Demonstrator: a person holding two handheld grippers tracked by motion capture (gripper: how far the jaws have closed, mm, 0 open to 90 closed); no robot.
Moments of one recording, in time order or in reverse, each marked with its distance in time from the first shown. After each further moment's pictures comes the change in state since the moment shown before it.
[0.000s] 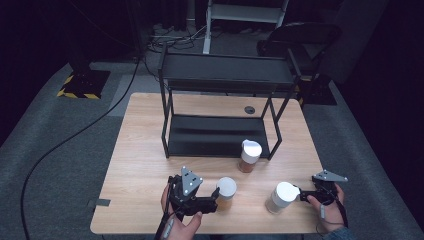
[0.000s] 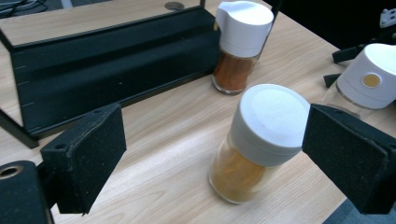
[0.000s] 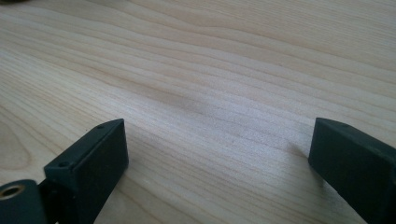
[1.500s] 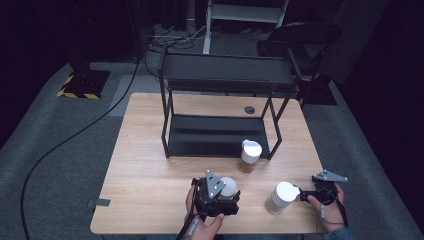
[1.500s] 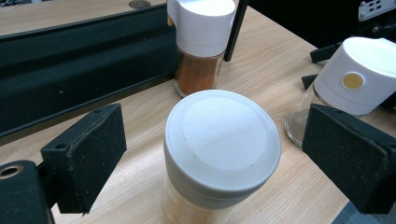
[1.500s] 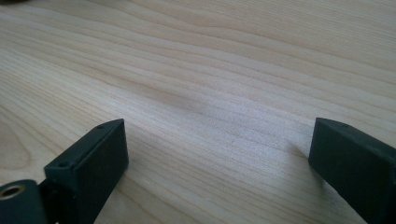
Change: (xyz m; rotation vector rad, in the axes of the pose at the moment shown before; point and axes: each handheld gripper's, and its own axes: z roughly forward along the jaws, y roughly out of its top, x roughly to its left) left arm -0.034 -0.009 0.050 -0.021 -0.055 0.015; right arm 0.000 0.000 0.000 0.000 0.003 -0.001
